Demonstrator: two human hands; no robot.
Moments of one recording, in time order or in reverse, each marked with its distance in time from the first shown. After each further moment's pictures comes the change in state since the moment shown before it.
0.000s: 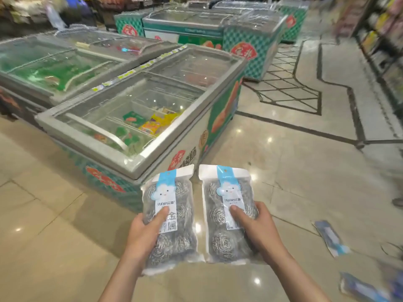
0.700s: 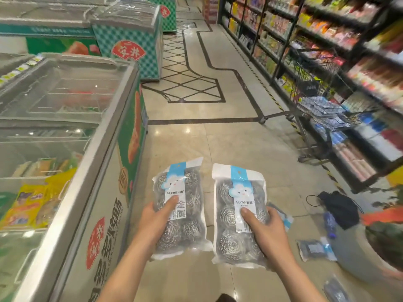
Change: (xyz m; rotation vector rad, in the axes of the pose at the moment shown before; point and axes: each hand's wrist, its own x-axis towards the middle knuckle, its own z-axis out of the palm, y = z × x) left_hand 0.271 0.183 0.300 0.254 -0.639 0.095; right_hand 0.225 -0.079 -0.074 0.137 0.658 0.117
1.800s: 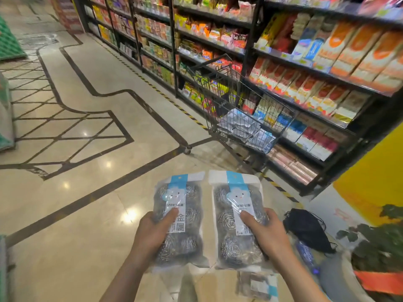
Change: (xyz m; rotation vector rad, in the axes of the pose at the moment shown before) left_hand 0.550 0.314 0.507 0.265 -0.497 0.046; right_hand 0.643 -0.168 -0.134 0.142 0.465 0.127
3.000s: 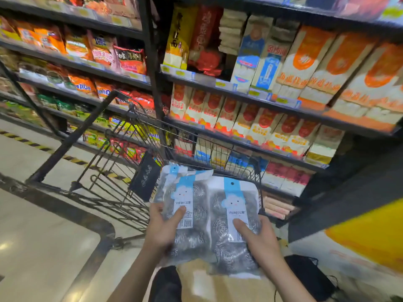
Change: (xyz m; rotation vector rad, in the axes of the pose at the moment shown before) left_hand 0.696 0.369 0.447 0.325 -0.441 0.020; right_hand 0.719 -0.191 -0.005 0.073 0.459 0.247
